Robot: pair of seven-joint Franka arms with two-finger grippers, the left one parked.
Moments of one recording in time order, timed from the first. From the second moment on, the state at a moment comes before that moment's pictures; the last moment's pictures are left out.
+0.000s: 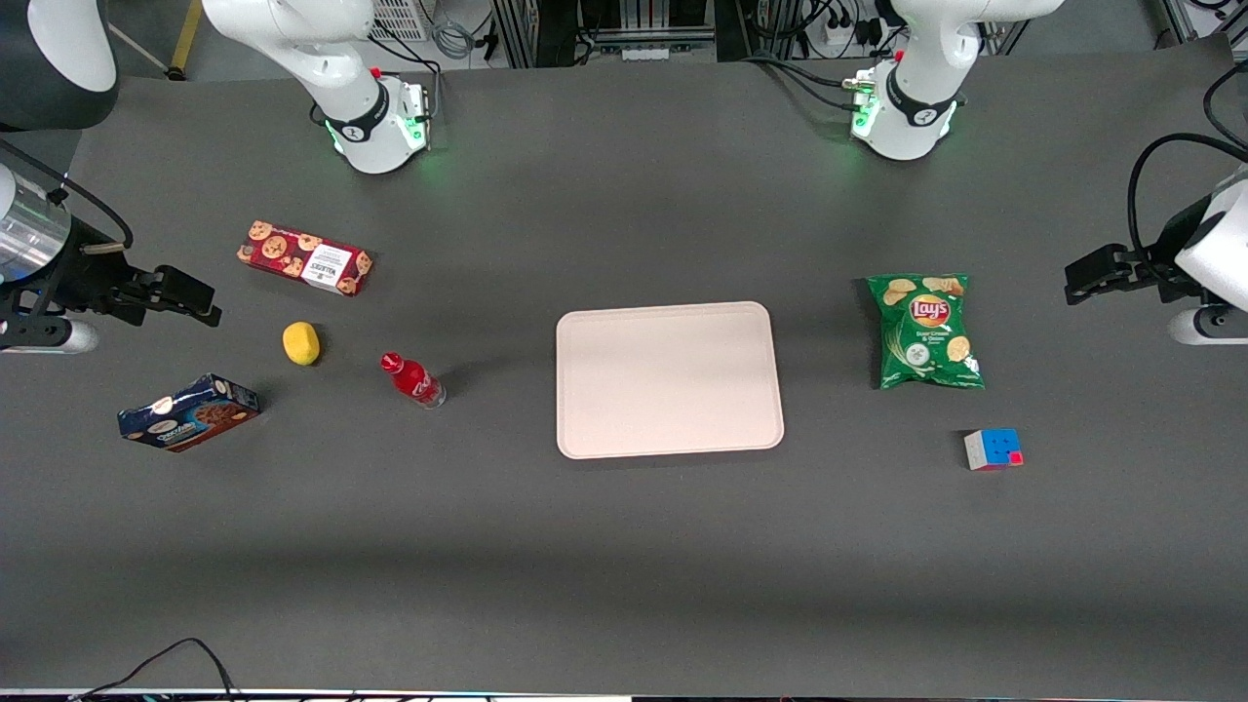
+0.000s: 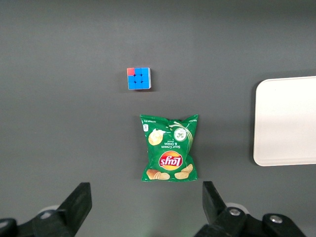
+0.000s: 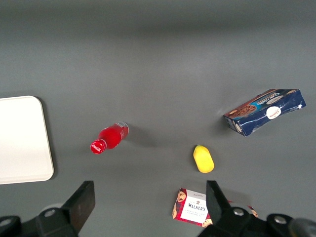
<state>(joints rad) -0.07 0.01 0.10 -1.67 0.02 1.68 0.09</state>
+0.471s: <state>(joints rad) -0.07 0.01 0.11 -1.66 0.00 1.66 0.09</state>
